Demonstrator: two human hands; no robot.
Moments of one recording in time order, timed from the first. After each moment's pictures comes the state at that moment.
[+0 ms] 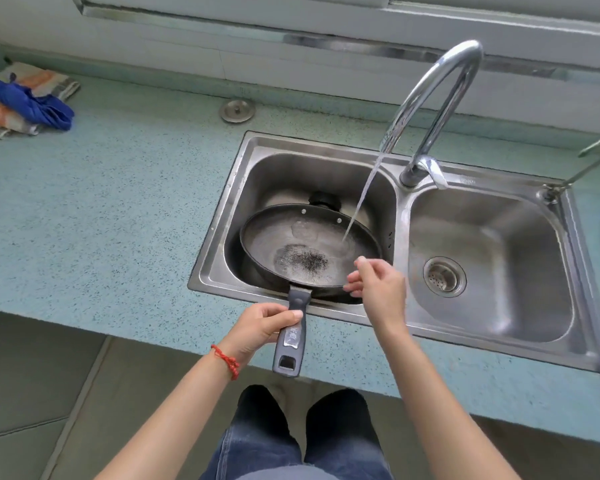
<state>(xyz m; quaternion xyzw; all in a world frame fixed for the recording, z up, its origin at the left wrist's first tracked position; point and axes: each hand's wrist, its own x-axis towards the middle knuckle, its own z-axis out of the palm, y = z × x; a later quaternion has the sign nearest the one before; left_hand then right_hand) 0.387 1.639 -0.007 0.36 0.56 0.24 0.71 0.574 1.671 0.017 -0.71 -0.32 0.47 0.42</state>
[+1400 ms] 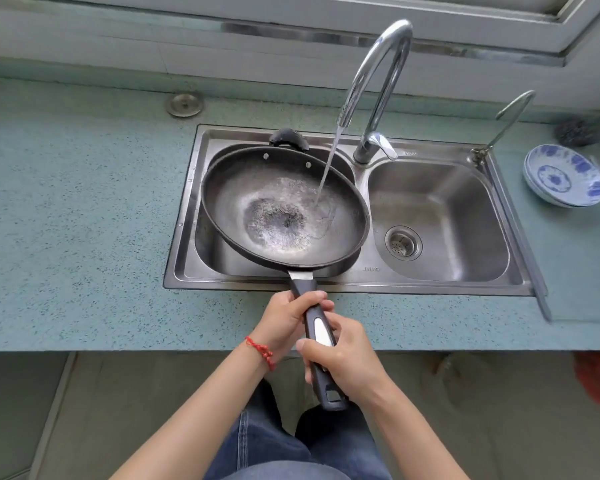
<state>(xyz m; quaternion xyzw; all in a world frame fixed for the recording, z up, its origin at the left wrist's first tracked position) 0.435 1.616 0.008 0.21 0.47 0.29 0.81 0.523 1.549 0.059 -0.62 -0.37 0.60 0.35</state>
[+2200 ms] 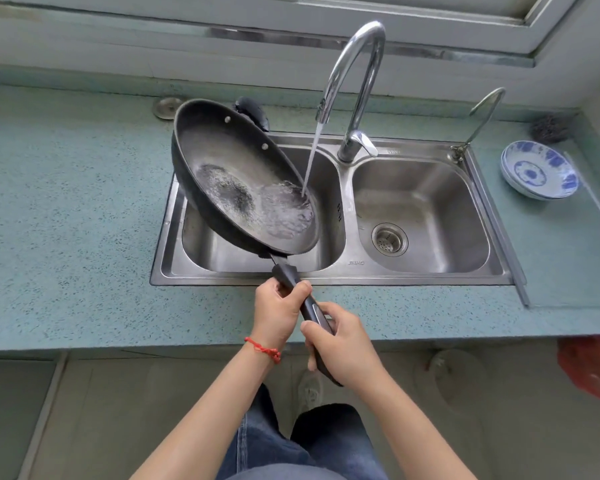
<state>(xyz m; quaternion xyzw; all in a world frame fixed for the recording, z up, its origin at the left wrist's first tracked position) 0.452 1.602 0.015 0.39 0.58 0.40 0.60 0.537 1.536 0.054 -0.68 -0.38 0.54 0.33</state>
